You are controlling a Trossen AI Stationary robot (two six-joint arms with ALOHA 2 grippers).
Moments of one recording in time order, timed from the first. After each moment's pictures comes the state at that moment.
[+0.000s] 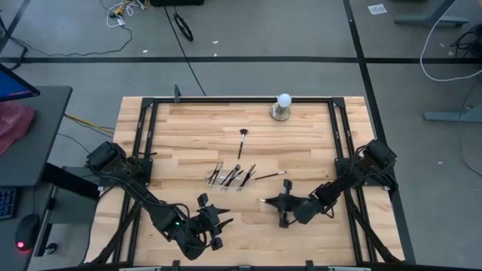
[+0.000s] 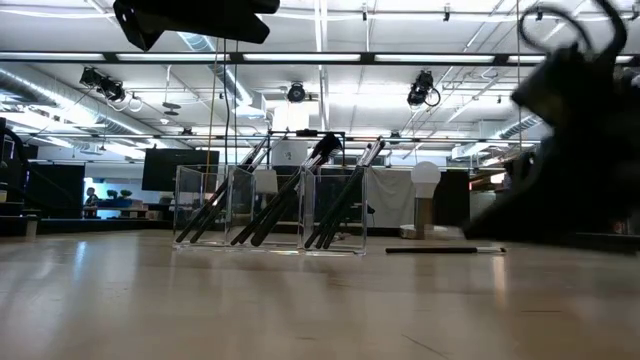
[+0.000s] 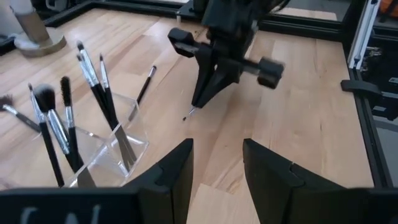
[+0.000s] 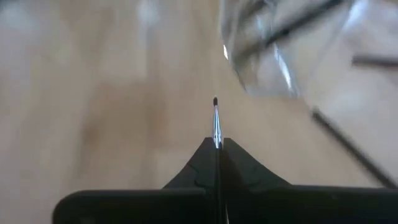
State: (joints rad) left arm -0.76 1.78 1.14 -0.15 -0.95 -0.73; right arm 0.64 1.84 0.53 0.66 0.68 0.40
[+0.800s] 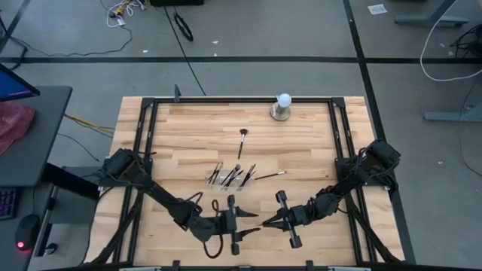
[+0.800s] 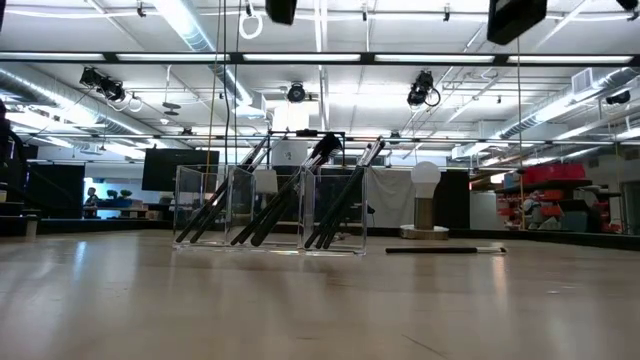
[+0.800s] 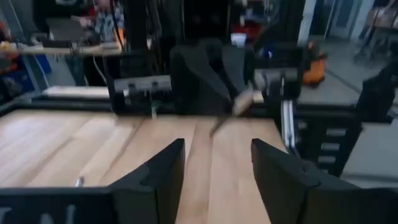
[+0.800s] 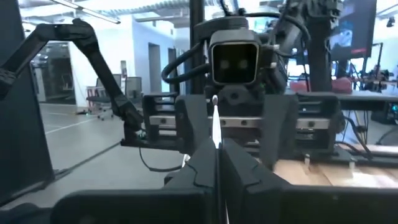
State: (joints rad) left arm -0.63 1.94 1.14 0.70 -0.74 -0.12; right arm 0.70 1.81 0.59 1.42 0.42 -0.07
